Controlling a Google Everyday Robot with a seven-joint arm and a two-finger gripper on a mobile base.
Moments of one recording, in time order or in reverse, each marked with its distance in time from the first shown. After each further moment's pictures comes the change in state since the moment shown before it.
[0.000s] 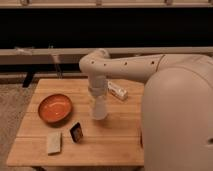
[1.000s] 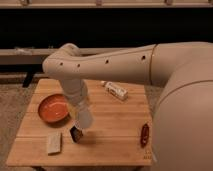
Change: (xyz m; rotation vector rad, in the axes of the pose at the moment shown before) arm 0.009 0.122 -0.068 0.035 0.045 -0.180
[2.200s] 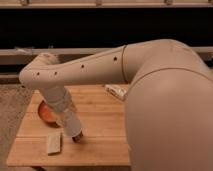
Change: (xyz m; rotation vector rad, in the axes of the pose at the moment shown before) arm -0.032 0.046 0.021 0.015 0.043 -0.076
